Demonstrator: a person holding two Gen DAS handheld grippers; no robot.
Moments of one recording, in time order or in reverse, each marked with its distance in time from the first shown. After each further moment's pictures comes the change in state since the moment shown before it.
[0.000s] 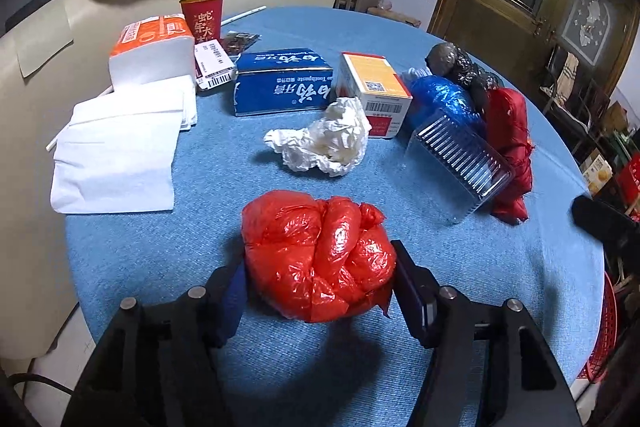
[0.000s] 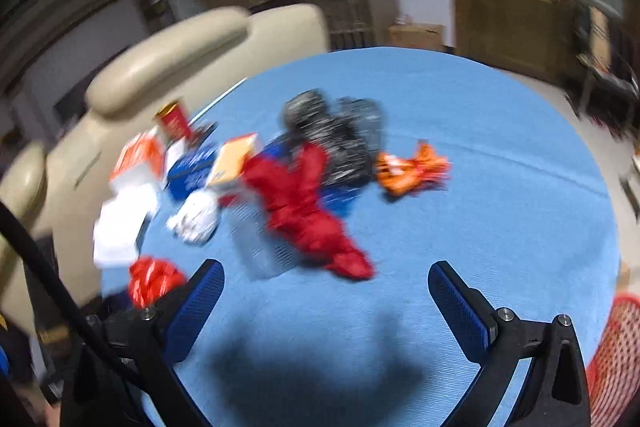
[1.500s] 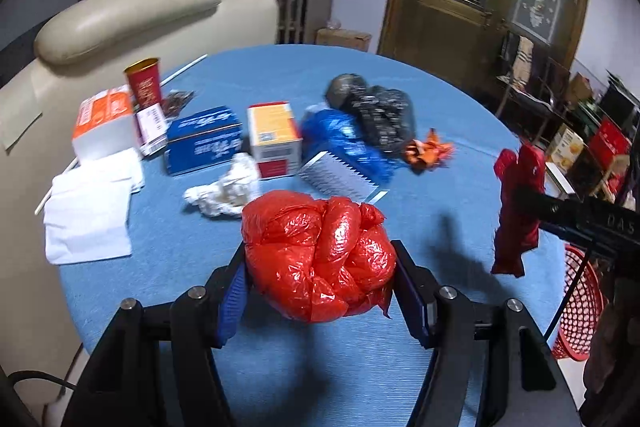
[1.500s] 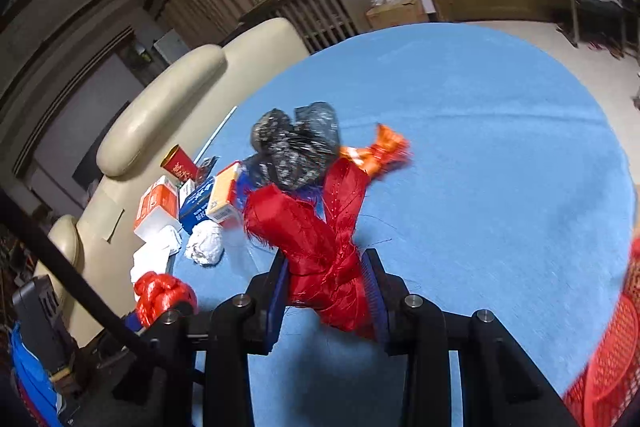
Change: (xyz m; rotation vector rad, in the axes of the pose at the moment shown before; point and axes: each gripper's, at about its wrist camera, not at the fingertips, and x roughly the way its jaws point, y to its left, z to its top) left arm -0.046 -0.072 0.005 0.167 -0.092 -0.090; right arm -0.029 -0.083 -0.011 0.328 -0.008 0.146
